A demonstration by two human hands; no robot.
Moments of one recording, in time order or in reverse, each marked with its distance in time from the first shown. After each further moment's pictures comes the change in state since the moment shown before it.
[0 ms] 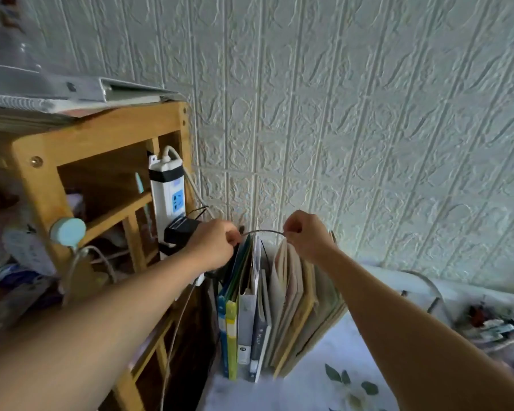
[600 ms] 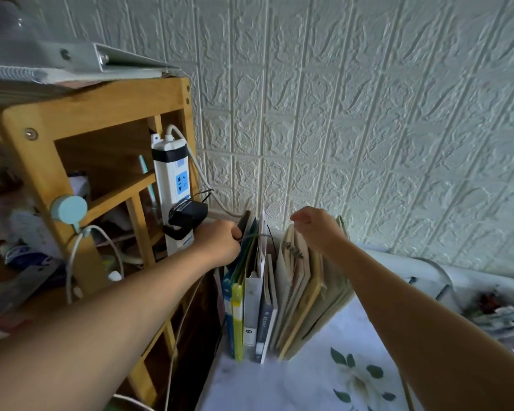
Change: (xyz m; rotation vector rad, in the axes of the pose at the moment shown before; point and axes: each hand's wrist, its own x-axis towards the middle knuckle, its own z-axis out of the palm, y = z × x) left_hand -0.003 -0.014 0.020 0.094 -0.061 -0.132; right_hand 0.005 0.024 0.010 -0.006 -0.067 0.075
